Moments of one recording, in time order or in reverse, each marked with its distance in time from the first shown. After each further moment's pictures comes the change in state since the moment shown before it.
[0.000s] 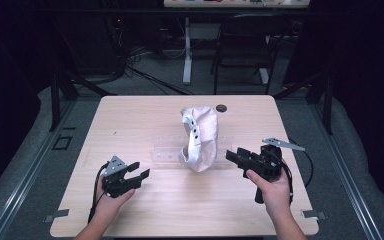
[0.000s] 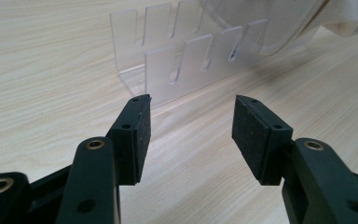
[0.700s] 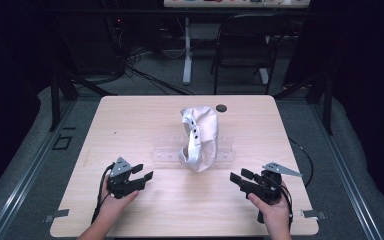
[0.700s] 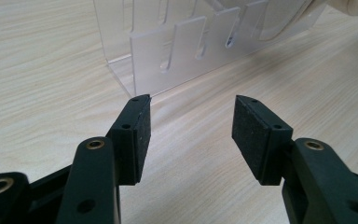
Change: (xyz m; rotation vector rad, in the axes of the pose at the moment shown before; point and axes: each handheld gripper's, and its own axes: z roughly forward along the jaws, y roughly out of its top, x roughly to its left) left arm -0.006 -0.004 0.012 0.040 -0.009 0.023; right arm -0.032 -0.069 0.002 0.014 -0.053 -0.037
